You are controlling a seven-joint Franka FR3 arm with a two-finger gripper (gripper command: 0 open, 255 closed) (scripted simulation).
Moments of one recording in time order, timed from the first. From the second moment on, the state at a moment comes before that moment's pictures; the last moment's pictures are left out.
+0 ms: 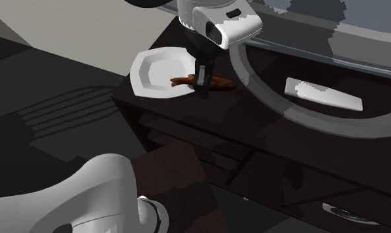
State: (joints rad) arm -0.15 -0.88 0.50 -2.41 0.35 1.60 0.76
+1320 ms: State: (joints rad) arm -0.15 -0.77 0.88 -2.20 0.53 1.64 1.11
